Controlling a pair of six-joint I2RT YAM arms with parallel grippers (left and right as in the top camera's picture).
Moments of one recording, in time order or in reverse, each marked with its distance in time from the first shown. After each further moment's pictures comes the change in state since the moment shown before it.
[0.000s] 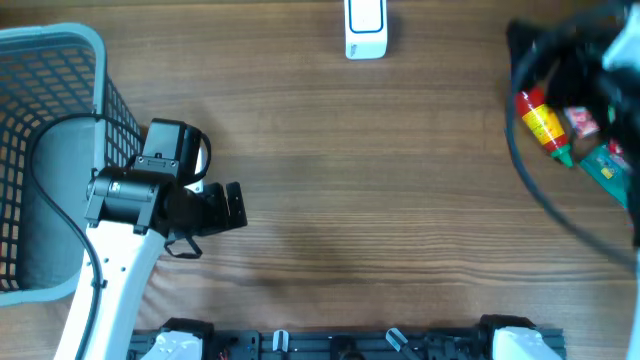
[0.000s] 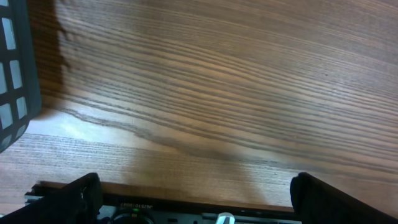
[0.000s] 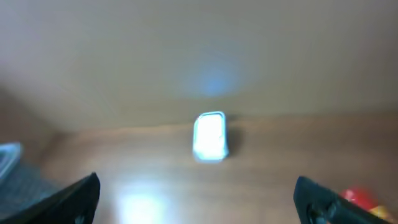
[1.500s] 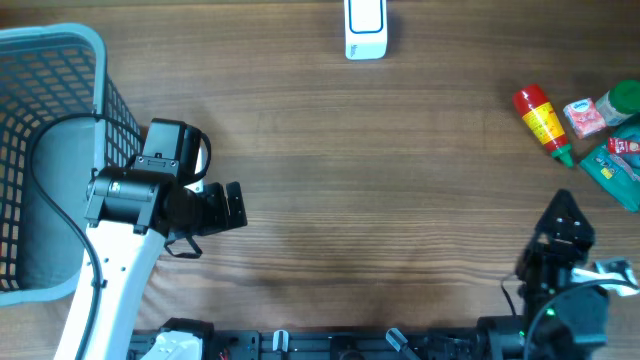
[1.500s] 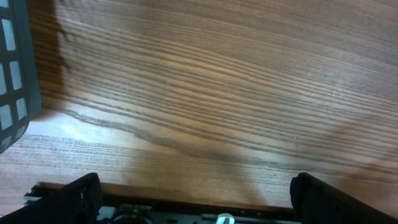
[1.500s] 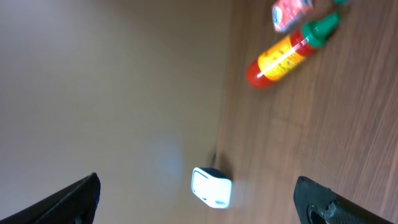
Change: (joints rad) left arm 0.000 0.000 0.000 0.001 0.000 0.000; right arm 0.110 -1.137 -1.330 0.376 0.711 1.236
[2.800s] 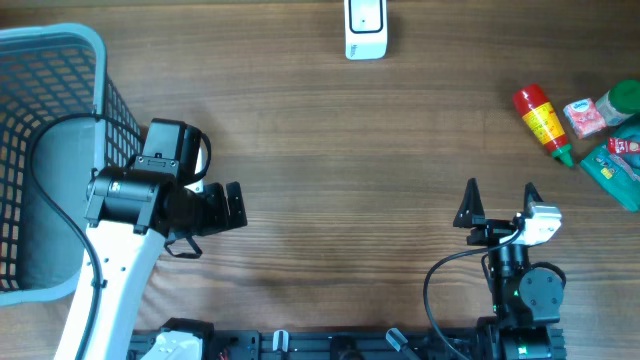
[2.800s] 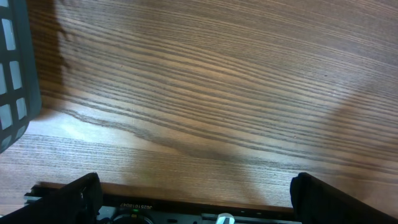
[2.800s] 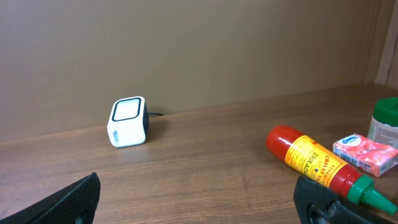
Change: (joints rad) left arm 0.000 0.000 0.000 0.000 0.000 0.000; right arm 0.002 -0.023 -0.408 0.593 -0.281 -1.332
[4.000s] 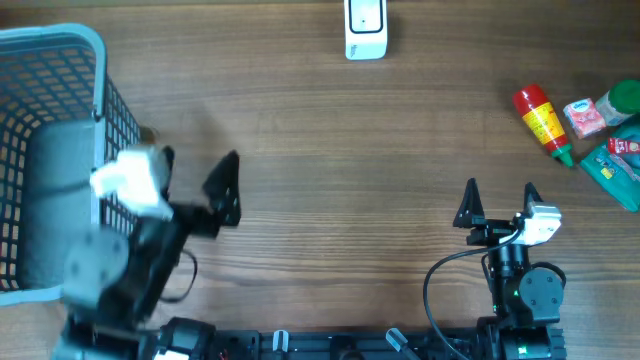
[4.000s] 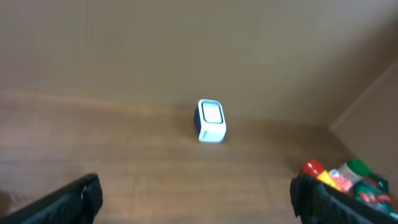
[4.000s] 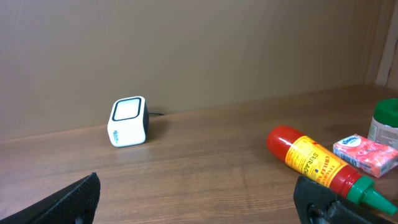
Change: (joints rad) left arm -0.070 -0.633 -0.271 0.858 0.019 0.068; right arm 0.000 0.001 0.000 0.000 0.000 0.000
